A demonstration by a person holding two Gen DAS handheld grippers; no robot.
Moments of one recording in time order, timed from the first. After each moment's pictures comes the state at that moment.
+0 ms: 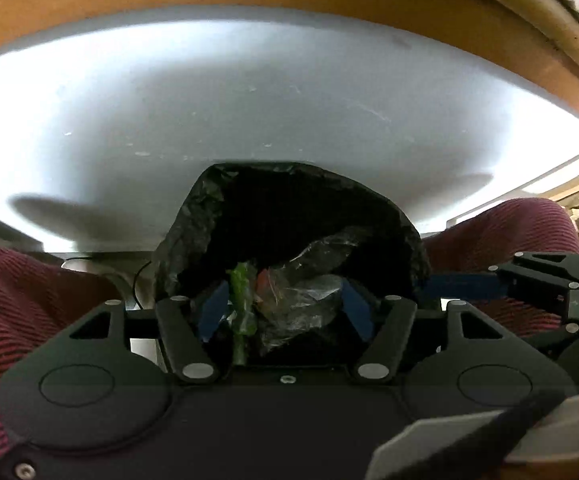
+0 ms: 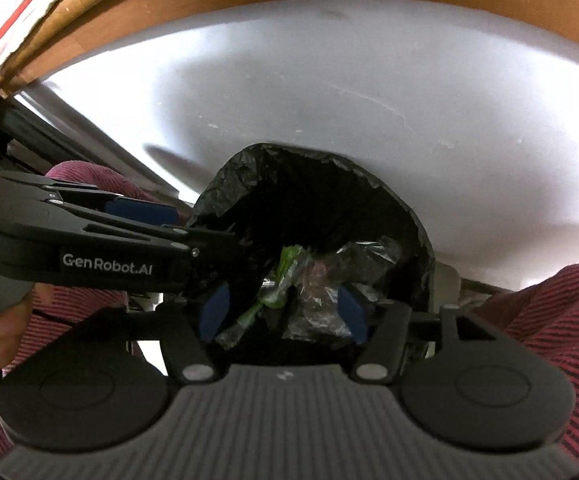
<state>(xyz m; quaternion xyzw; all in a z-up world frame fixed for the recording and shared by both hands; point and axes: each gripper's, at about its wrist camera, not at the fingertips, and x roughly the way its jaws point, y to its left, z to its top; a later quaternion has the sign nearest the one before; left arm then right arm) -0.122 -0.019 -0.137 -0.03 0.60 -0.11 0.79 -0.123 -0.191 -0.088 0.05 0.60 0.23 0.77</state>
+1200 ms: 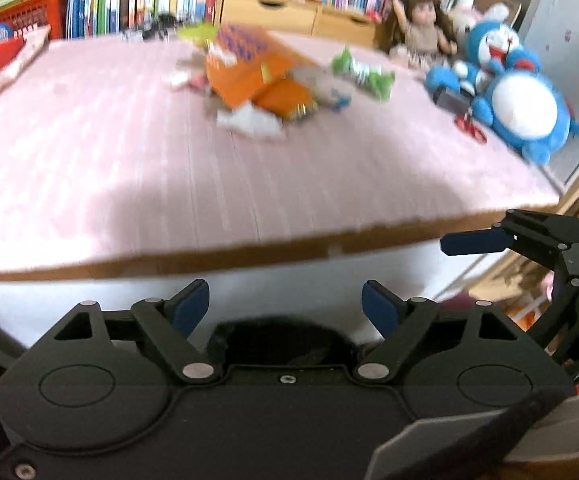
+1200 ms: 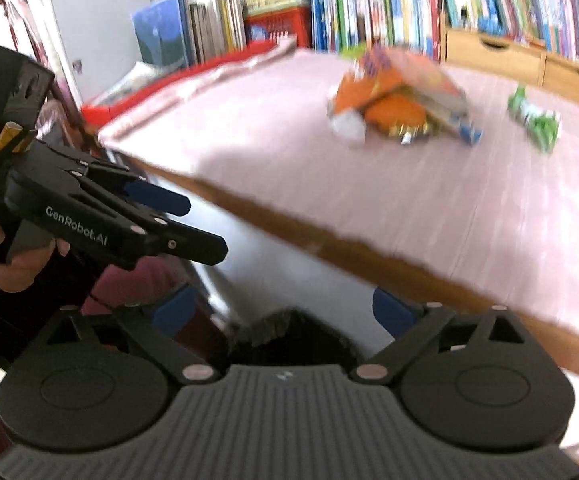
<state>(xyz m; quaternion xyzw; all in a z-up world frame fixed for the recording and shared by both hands) -0.143 0.013 0.044 -0.02 0.42 -0.17 0.89 -0.122 -0.221 0.079 -0.02 0.37 0.33 0.87</state>
